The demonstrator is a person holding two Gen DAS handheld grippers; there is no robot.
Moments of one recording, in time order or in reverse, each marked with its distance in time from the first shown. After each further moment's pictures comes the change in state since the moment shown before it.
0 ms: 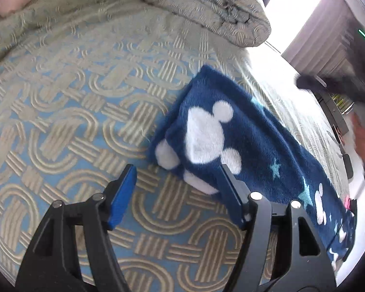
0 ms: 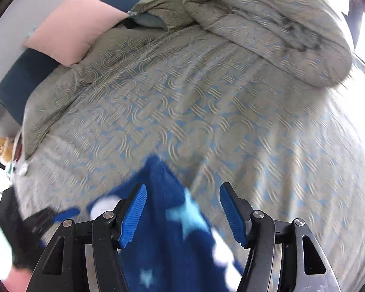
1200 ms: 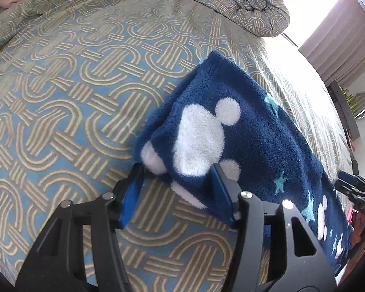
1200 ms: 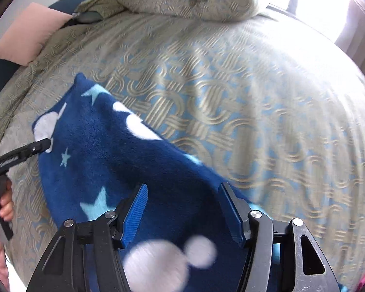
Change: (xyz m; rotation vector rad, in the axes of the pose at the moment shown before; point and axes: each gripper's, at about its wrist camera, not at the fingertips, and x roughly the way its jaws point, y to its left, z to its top) left arm 0.022 -0.021 0.019 -0.049 0.069 0.104; right arm -0.049 -0.083 -0.157 0.199 0.008 -0.219
